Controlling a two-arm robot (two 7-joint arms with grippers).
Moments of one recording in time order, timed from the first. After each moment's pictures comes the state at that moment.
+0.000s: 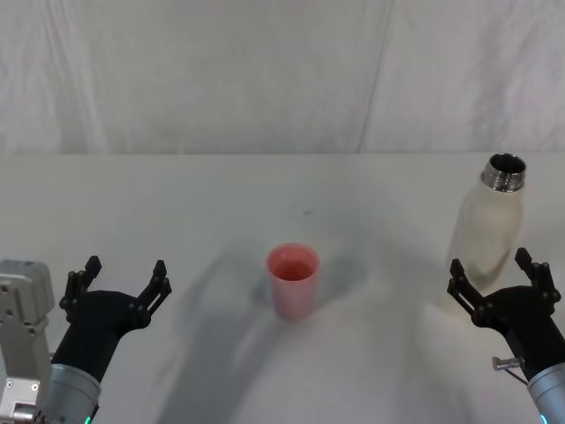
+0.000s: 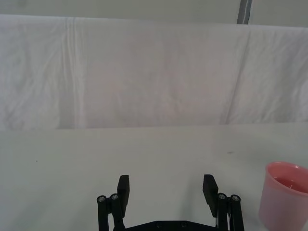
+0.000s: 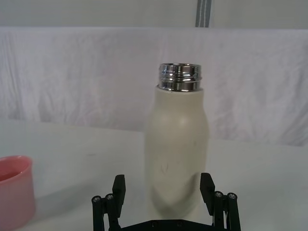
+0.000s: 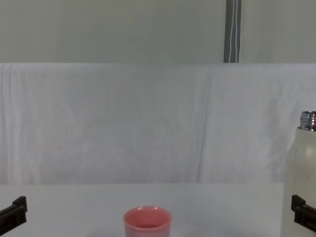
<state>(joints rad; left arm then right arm) 0.27 0.24 0.04 -1.85 -0.25 -0.02 -0.02 -0.18 0.13 -0.14 -1.74 0.08 -0.12 0.06</state>
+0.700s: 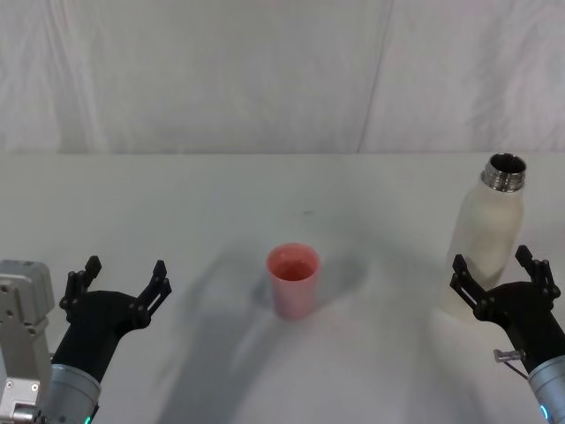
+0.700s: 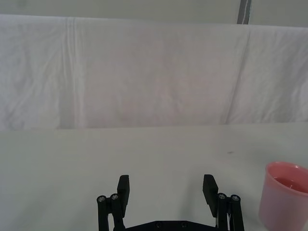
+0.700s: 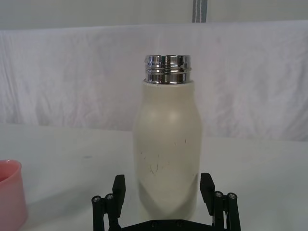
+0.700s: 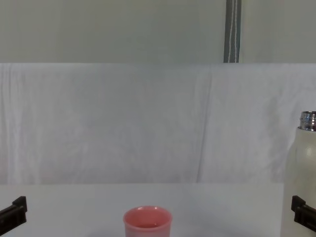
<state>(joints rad) 0.27 0.24 0.04 -1.85 -0.25 -0.02 -0.02 -0.14 0.10 -0.10 -1.67 0.10 -0.14 0.12</state>
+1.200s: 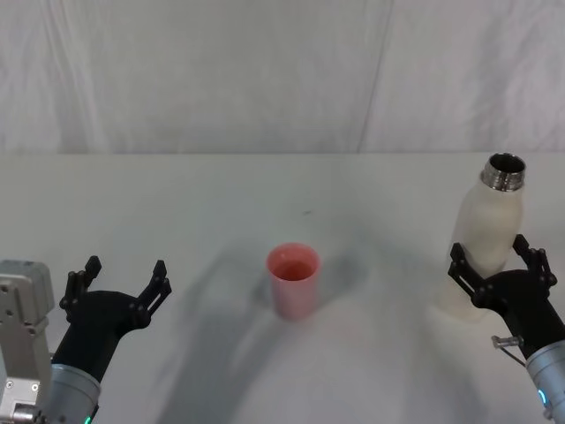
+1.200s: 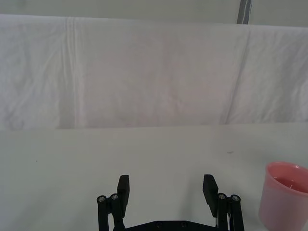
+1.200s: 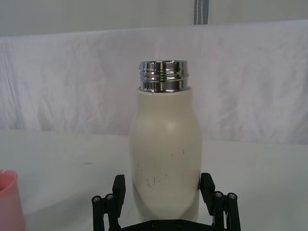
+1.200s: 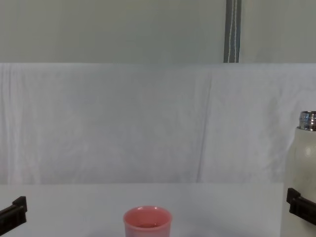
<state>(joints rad) 0.27 0.24 0.04 -1.85 -0.25 -0.02 -0.02 -0.09 0.10 -0.09 -1.63 0.13 -0.14 0.14</state>
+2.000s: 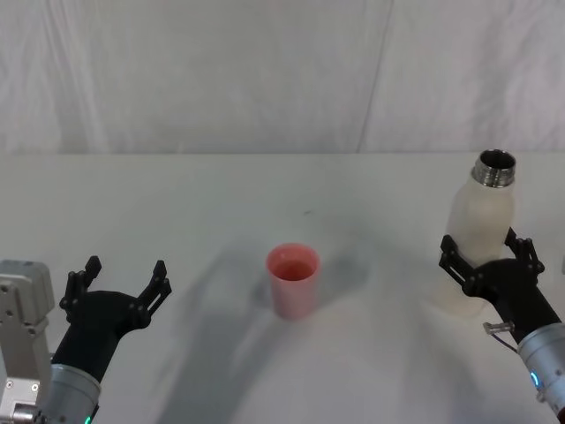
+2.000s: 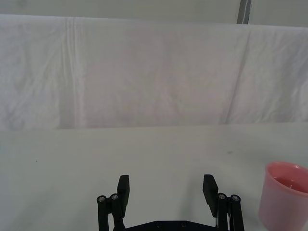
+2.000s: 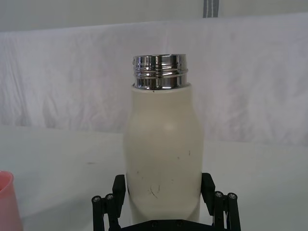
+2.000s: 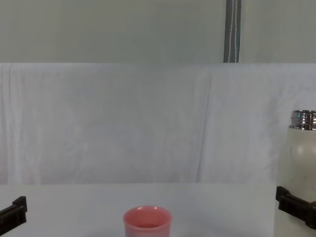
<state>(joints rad) 0.27 0.24 0.04 -1.85 -0.25 -0.02 -0.02 -0.02 0.11 -0.11 -1.56 0.15 -0.12 0.17</state>
